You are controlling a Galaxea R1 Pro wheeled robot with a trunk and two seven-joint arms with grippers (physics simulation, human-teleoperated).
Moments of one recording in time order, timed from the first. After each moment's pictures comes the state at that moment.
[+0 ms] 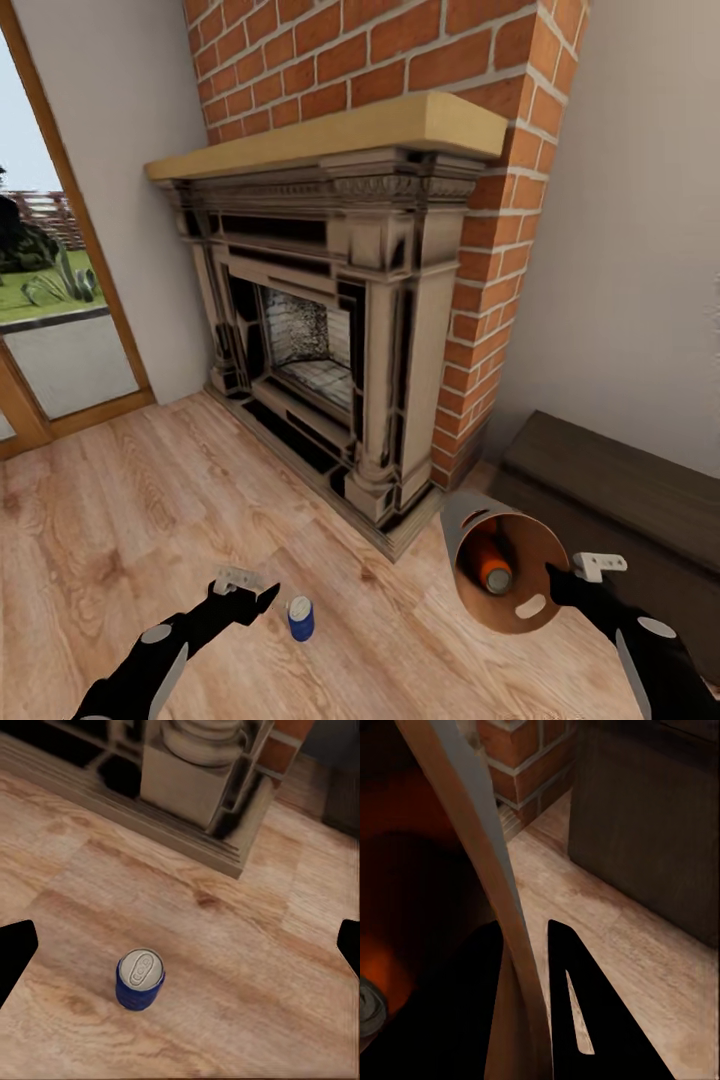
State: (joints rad) left arm -0.46 0.07 0.16 -0.54 -0.12 -0.10 -0.53; right arm -0.37 -0.16 -0.44 -0.86 0.16 0.15 0.40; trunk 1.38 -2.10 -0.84
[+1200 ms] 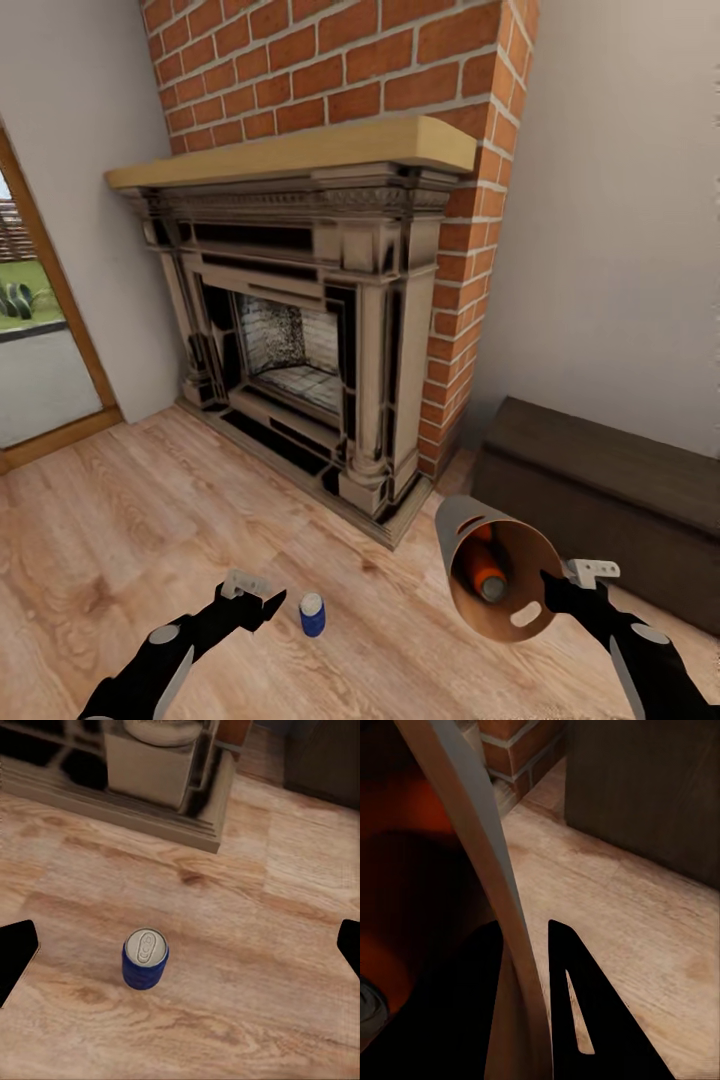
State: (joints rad) left arm -0.46 0.07 0.10 -0.54 -0.12 -0.10 -0.52; right arm -0.37 -0.15 -0.43 -0.83 0.17 0.13 0.40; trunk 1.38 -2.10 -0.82
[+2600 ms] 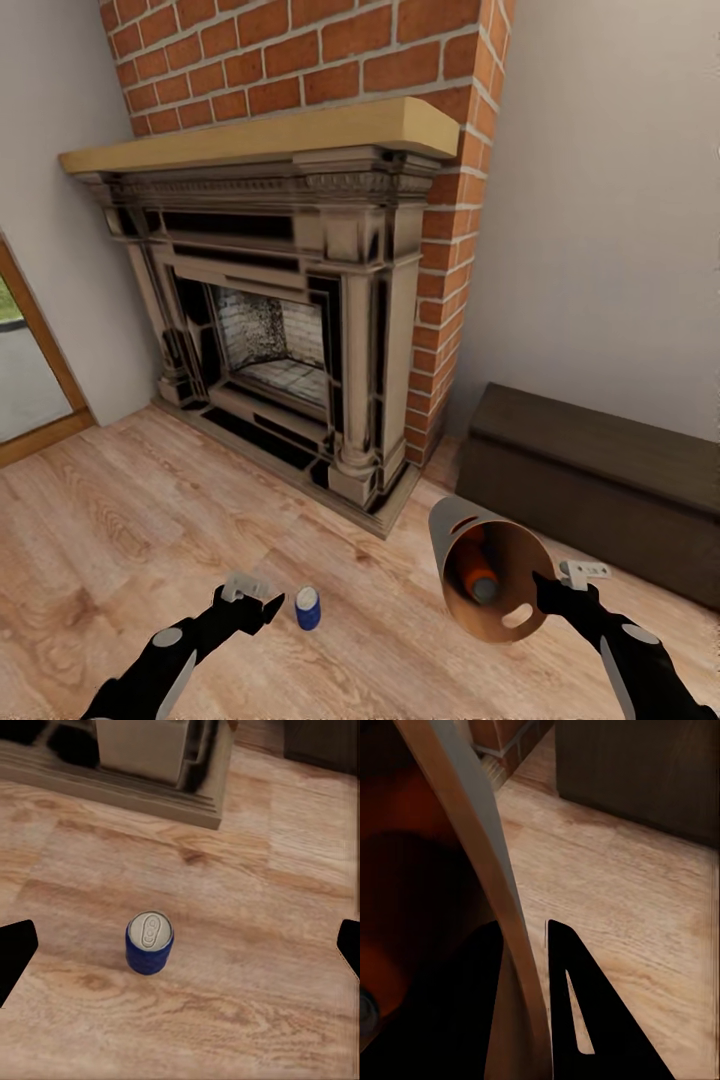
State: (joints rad) left arm -0.46 0.07 0.07 -0.52 -0.12 -0.10 -0.46; right arm -0.37 -0.13 -0.43 -0.82 0.17 0.14 0.40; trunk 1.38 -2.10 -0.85
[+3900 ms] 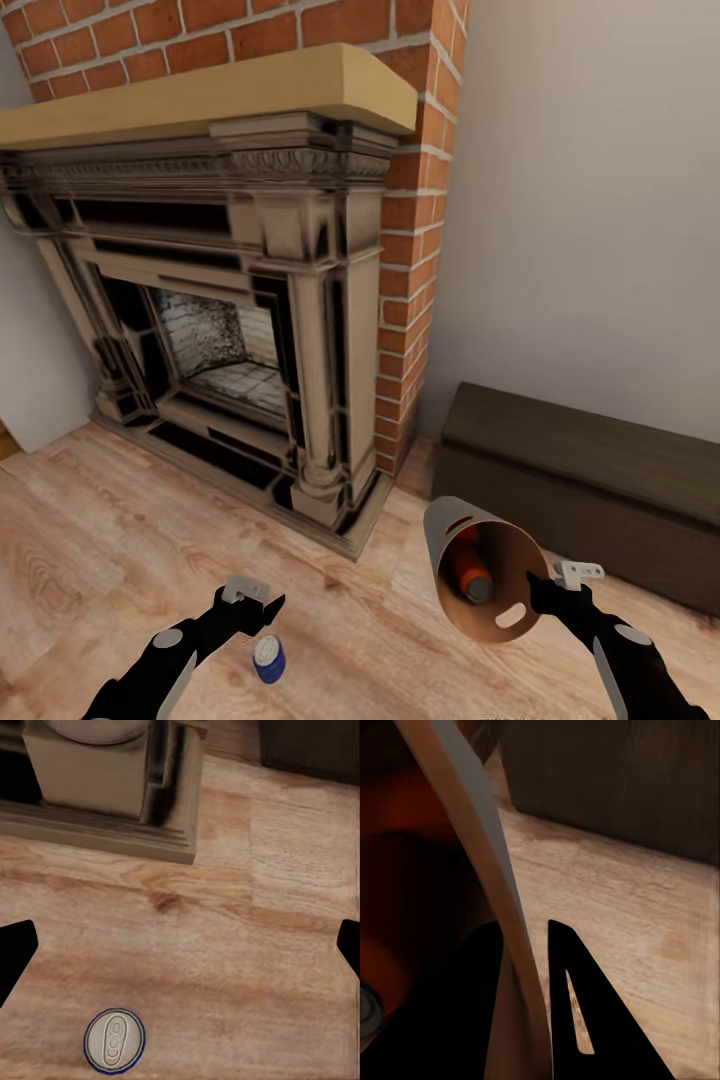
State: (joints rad) left arm -0.46 0.07 0.06 -0.51 -0.12 -0.11 -0.46; right arm -0.37 -0.11 -0.43 -0.82 0.17 0.13 0.40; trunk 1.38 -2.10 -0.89
